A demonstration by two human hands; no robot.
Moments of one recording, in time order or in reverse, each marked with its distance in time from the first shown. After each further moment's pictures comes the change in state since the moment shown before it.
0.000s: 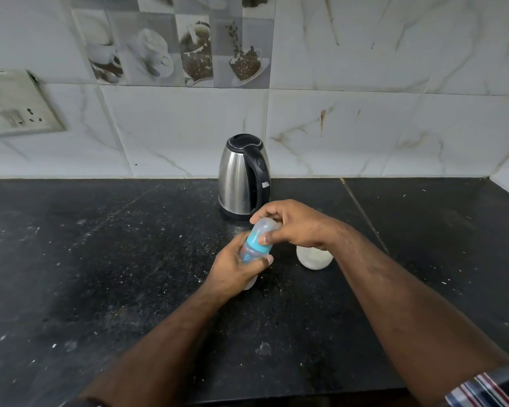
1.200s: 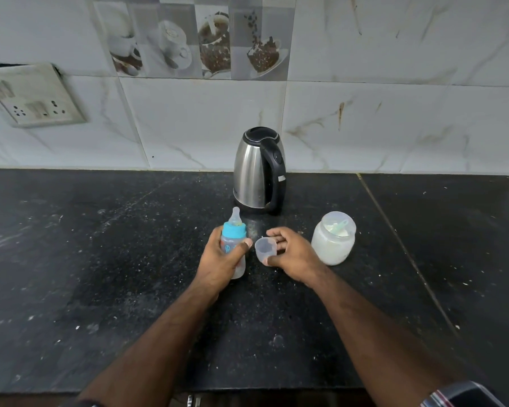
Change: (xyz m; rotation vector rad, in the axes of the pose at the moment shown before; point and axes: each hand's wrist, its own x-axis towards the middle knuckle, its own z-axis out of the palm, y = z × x) left_hand -0.012 -0.017 -0.032 -0.132 0.291 -0.120; right_hand 0.015 0.072 0.087 0.043 0.289 0.164
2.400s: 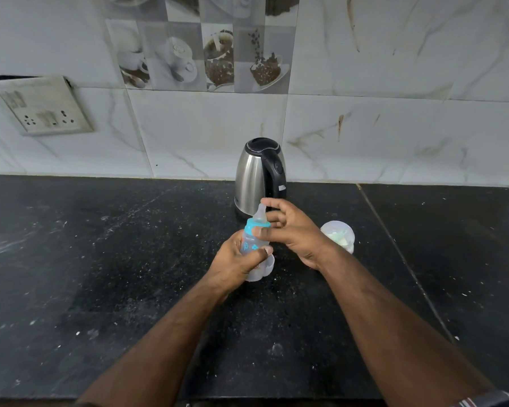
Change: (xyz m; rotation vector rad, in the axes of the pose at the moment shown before) left_hand -0.005 0.030 0.012 -0.018 -0.246 0.030; right_hand -0.004 -0.071 -0.039 0.488 -0.180 -0.122
